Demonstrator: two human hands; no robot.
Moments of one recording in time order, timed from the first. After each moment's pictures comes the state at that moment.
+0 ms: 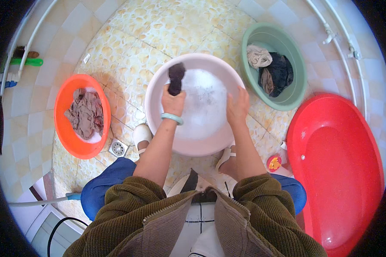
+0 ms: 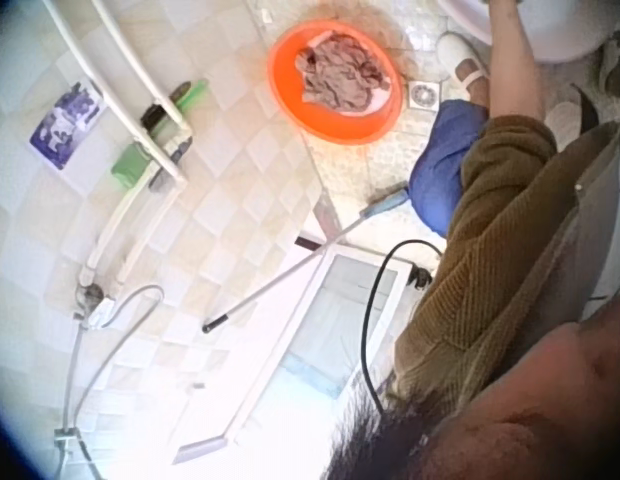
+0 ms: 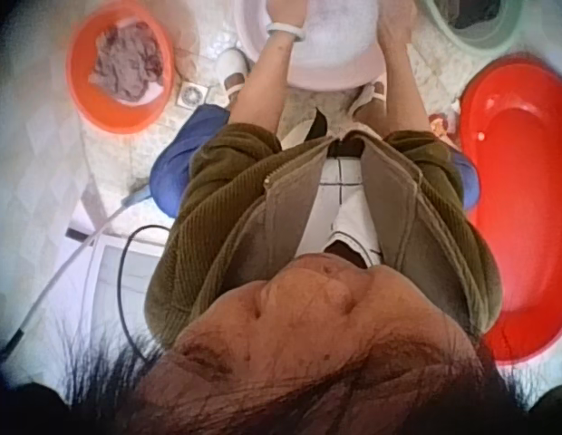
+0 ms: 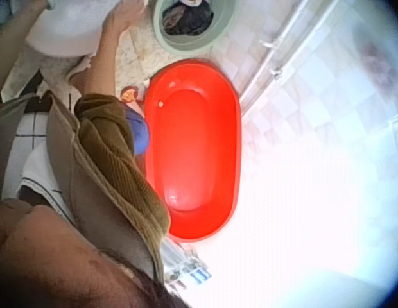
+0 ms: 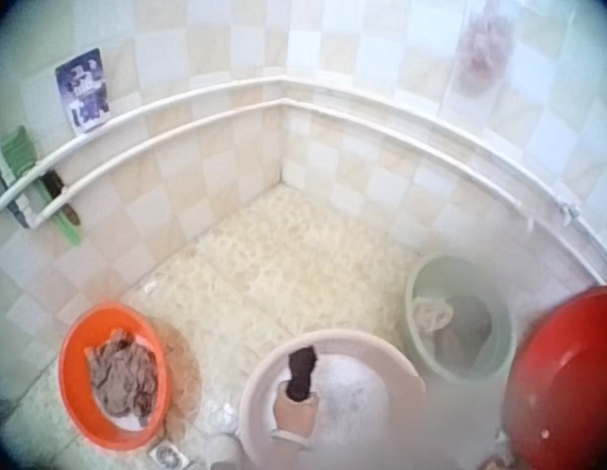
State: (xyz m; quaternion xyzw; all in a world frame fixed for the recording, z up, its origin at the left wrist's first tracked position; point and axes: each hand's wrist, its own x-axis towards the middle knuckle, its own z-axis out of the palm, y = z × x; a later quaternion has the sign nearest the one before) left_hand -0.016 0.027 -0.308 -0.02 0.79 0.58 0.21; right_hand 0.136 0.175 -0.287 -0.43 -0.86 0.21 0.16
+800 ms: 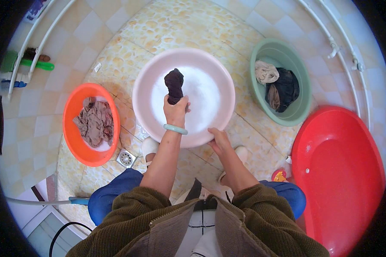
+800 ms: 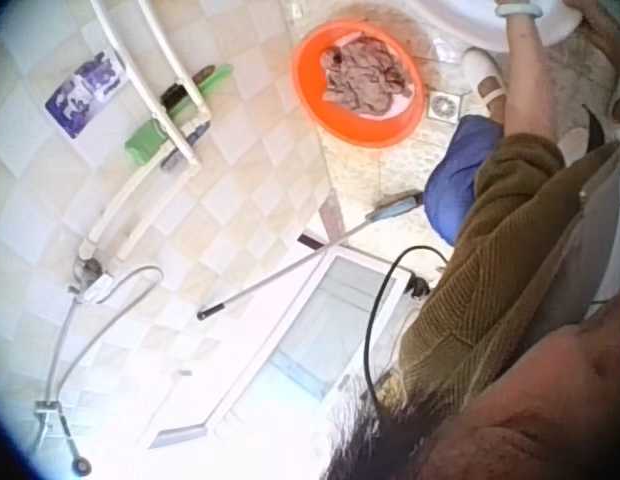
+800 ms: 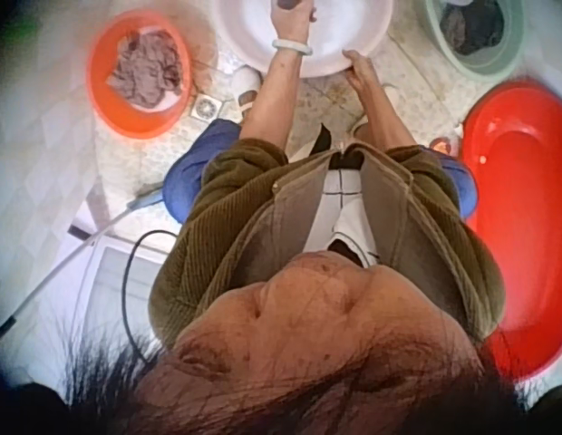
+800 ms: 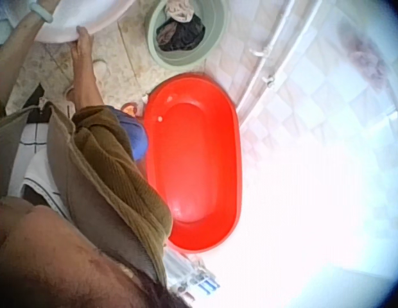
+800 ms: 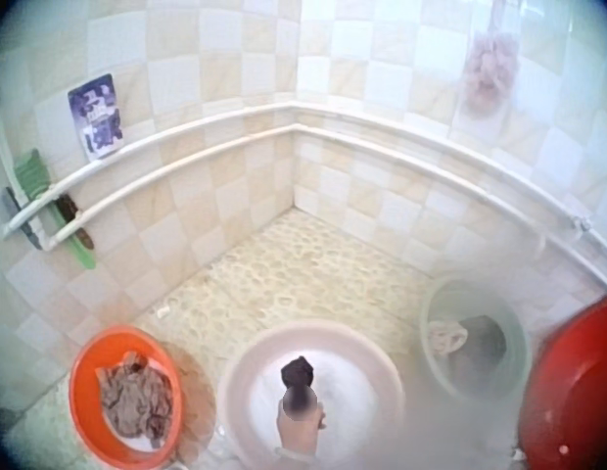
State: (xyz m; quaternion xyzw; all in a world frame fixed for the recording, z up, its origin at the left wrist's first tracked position) left_hand -0.049 0.025 -0.272 -0.13 0.60 0.74 0.27; right_hand 0.124 0.099 -0.336 -0.52 -0.28 0.80 0.04
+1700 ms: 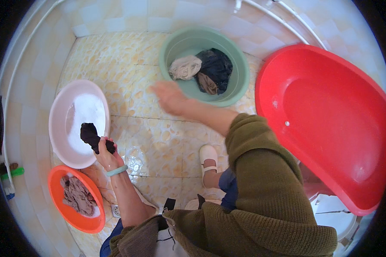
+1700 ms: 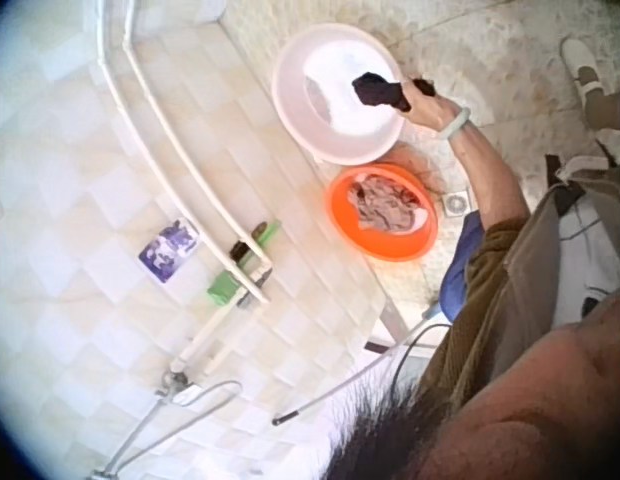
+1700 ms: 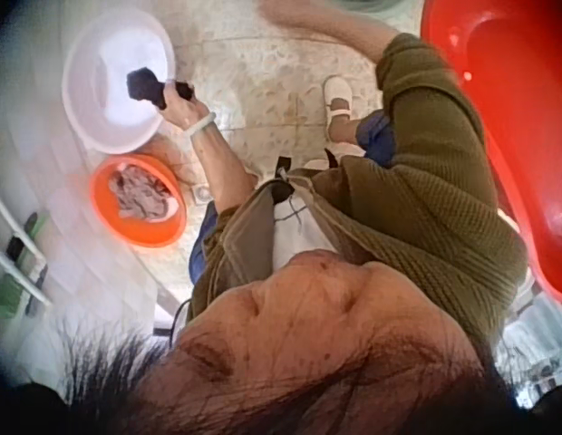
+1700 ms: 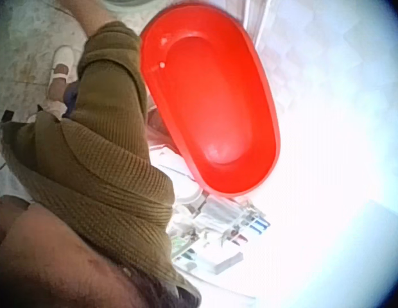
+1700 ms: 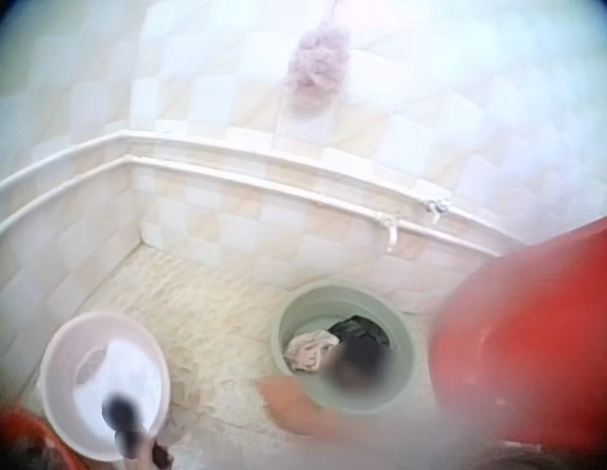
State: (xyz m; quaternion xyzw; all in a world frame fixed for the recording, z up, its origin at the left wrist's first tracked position) left_hand -0.070 0.032 -0.251 -0.12 0.54 0.81 0.19; right_hand 0.067 0.293 -0.287 -0.16 -0.97 0.13 0.09
